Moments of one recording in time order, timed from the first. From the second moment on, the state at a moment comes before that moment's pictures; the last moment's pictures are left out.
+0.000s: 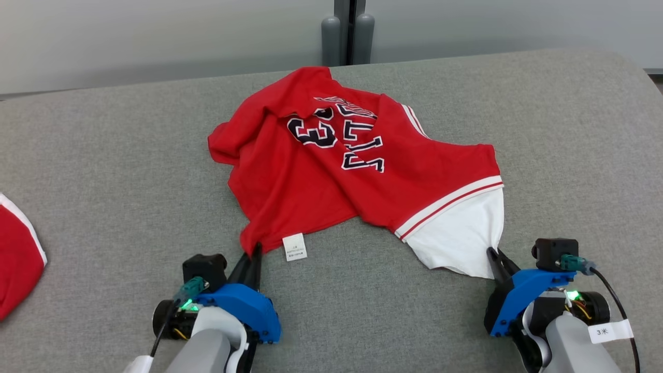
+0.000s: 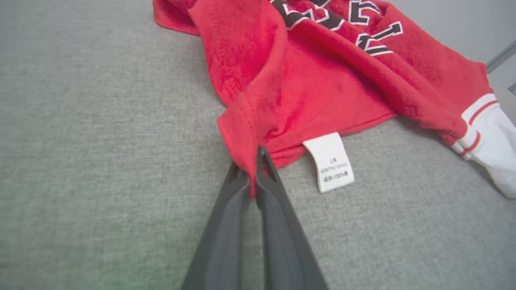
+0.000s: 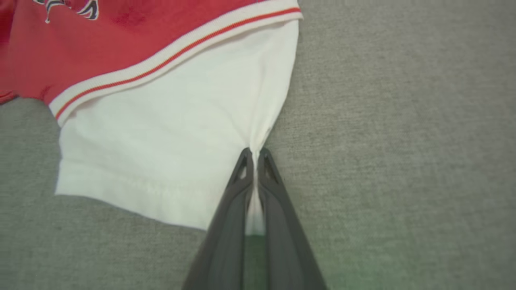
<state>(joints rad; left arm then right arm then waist) -0.38 0.05 -0.41 0.80 -0.48 -0.05 -0.21 -0.37 -0.06 0.00 0.73 0.18 0.13 0.02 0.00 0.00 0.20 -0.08</state>
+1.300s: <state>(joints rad) -0.38 0.27 -0.14 -0.37 -1.01 0.12 0.35 -0.51 -0.23 -0.14 -0.37 0.25 0.13 0.51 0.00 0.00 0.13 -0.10</state>
